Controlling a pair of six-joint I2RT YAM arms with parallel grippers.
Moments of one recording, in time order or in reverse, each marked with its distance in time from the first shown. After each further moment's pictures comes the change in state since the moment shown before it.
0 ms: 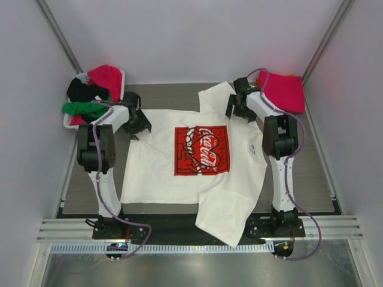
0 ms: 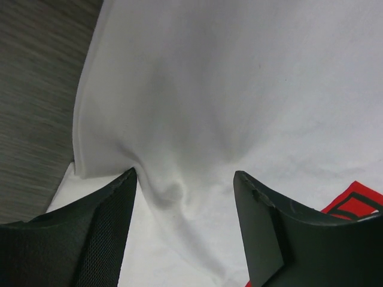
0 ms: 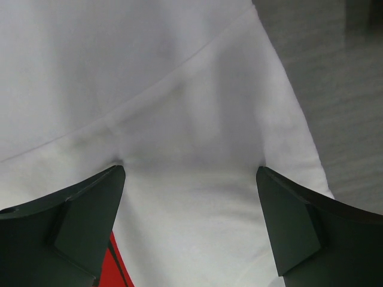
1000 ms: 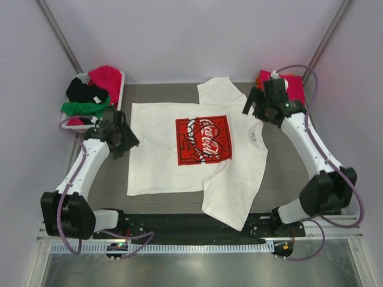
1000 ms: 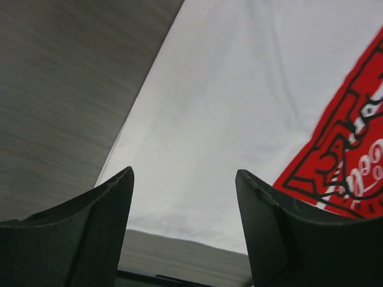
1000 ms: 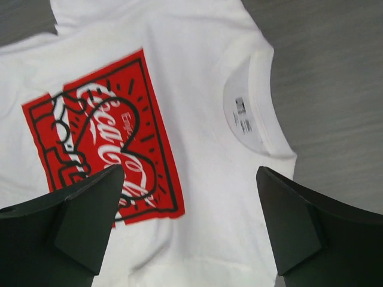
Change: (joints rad) left arm -0.019 -0.724 -0.353 -0.168 -0.093 -0.018; right arm -0.012 -0.768 -0.414 0.021 -0.050 0.025
